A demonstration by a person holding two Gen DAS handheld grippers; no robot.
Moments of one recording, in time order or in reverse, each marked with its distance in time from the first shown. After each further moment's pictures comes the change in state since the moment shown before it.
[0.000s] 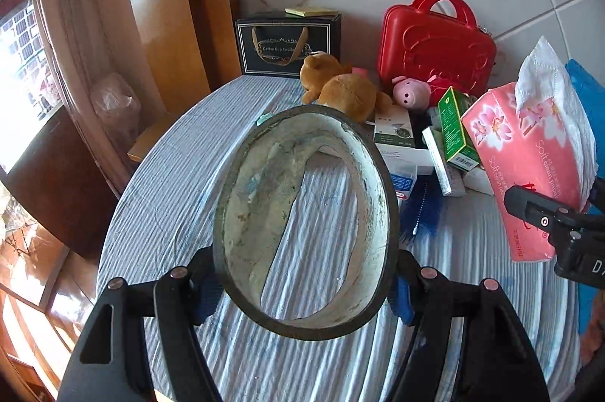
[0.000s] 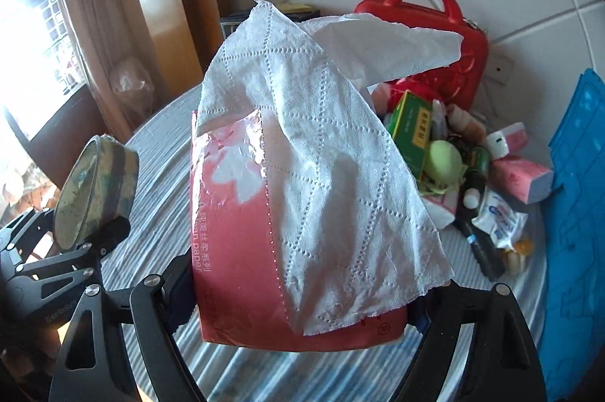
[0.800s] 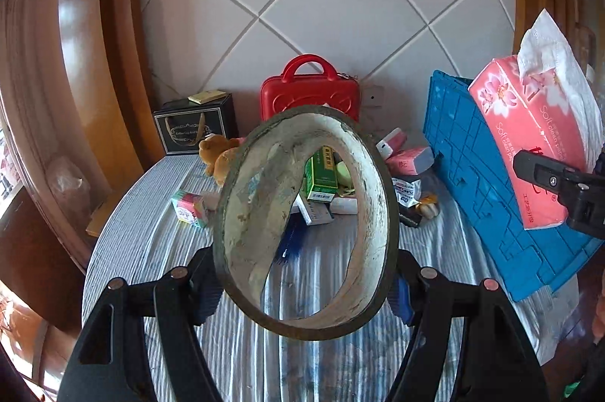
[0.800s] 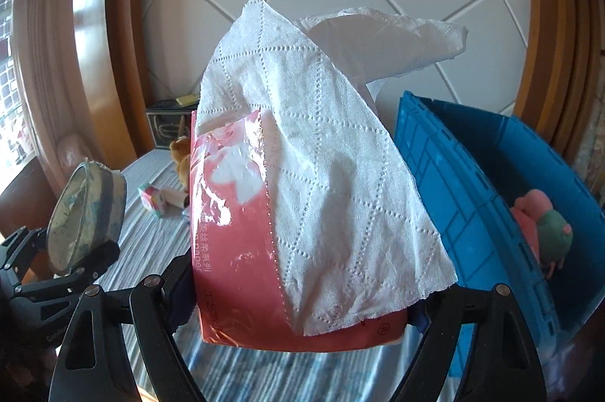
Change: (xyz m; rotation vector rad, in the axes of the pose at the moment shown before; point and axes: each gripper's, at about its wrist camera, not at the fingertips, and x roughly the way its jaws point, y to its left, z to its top) left arm -0.150 -0.127 -0.012 0.209 -0.202 -0.236; right arm -0.226 -0.085 -0.071 0.122 -0.247 -0.246
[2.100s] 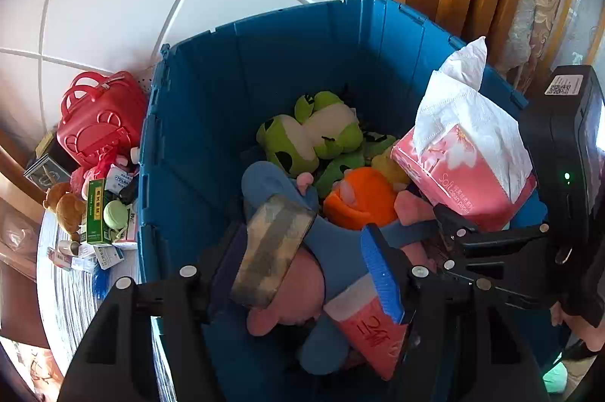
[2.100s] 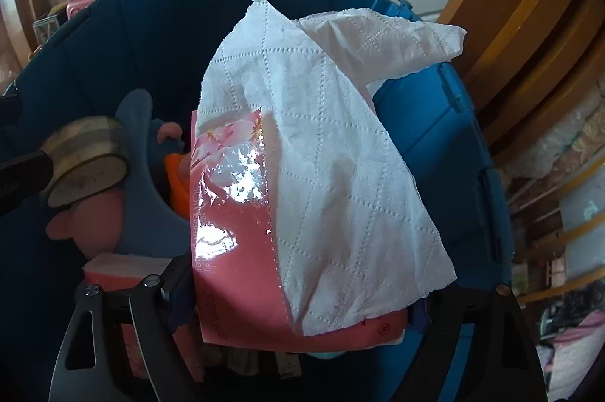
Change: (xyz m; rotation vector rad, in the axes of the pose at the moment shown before) left arm 0.155 -0.476 0.141 0.209 0.412 -0.134; right arm 0.176 -0.428 0.028 -0.244 0.467 -0.036
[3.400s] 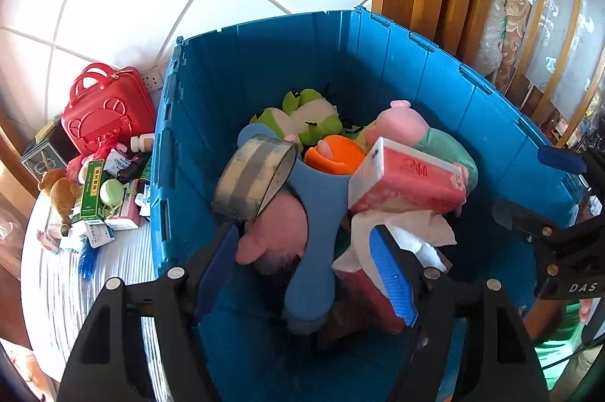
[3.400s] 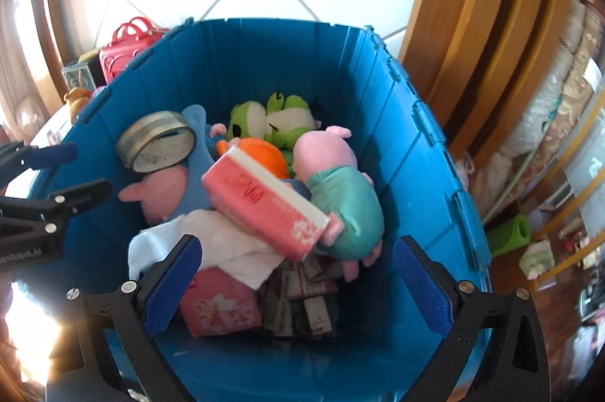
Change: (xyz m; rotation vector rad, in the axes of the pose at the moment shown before) left arm -0.056 -0.003 -0.094 -0.015 -0.153 -0.048; right arm -0.097 -0.022 -0.107 0.037 -0.241 0.119
